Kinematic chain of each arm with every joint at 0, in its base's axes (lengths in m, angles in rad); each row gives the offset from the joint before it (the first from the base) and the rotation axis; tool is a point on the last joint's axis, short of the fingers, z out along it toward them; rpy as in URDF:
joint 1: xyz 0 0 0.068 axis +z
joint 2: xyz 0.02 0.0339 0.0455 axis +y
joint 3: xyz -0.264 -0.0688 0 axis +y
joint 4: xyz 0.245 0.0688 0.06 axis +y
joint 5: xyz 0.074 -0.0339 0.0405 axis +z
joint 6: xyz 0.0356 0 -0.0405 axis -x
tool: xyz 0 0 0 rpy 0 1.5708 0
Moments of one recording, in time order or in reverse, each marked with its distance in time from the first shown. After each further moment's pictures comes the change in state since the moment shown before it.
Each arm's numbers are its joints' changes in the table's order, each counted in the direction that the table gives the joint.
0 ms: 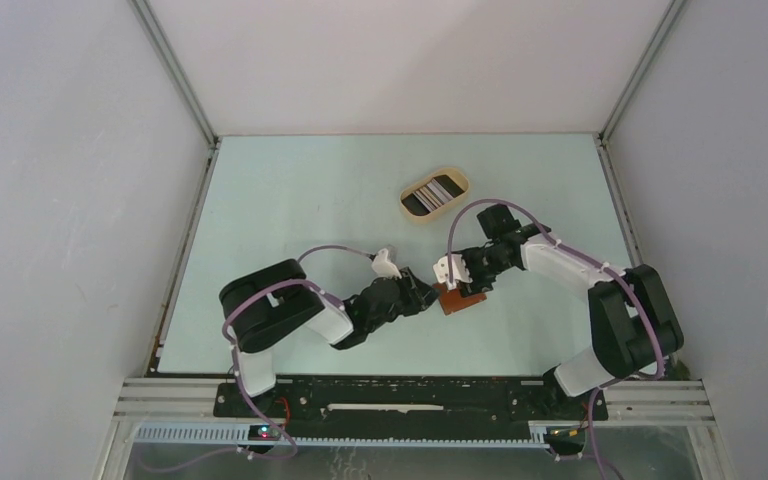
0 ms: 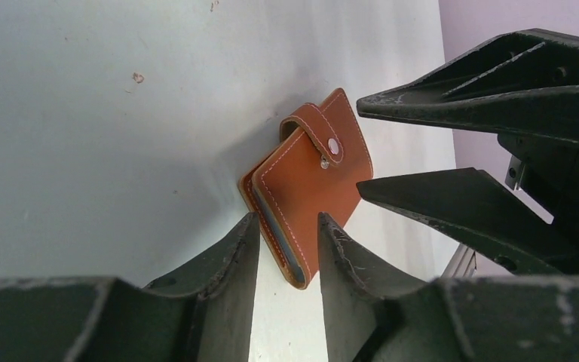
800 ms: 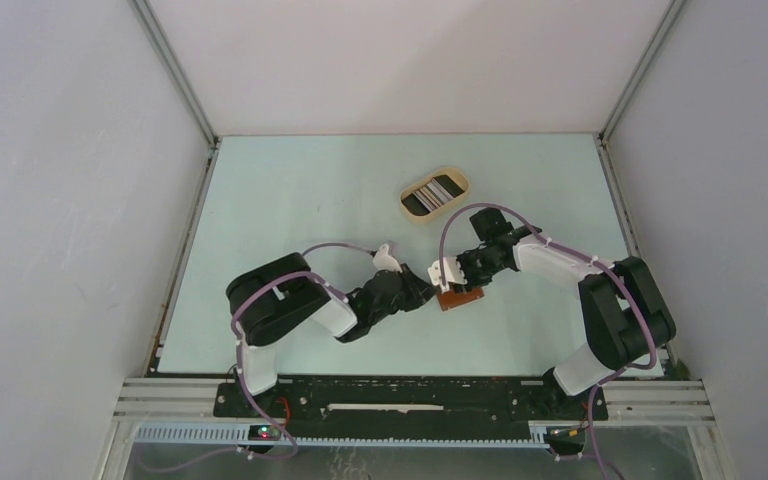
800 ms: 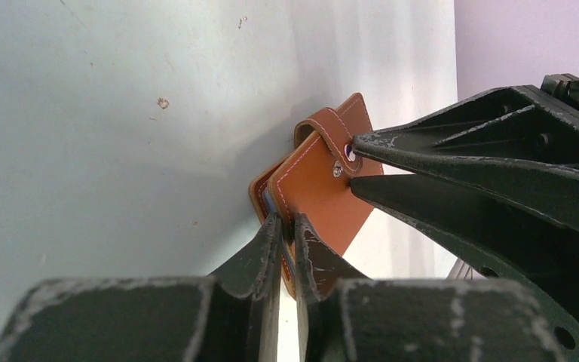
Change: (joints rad) left arm 0.047 0.059 -0.059 0.045 -0.047 0.040; right arm 0.038 0.061 0.006 -0.072 -0.089 -0.018
